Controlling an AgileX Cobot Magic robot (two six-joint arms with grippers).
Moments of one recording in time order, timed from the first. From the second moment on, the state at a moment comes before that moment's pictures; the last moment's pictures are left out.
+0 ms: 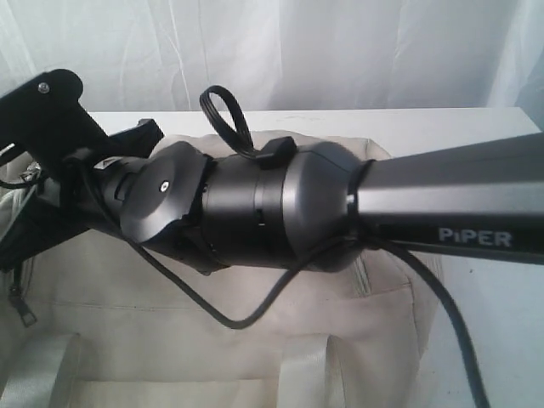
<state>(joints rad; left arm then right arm) 0.01 0.75 -0.53 -0.24 0.84 0.18 1.21 1.88 -1.36 1.07 -0.19 -1.20</state>
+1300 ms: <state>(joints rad) 0.01 0.75 -0.53 -0.18 0.82 0.09 0.99 2.04 -1.68 1.06 0.17 -1.21</state>
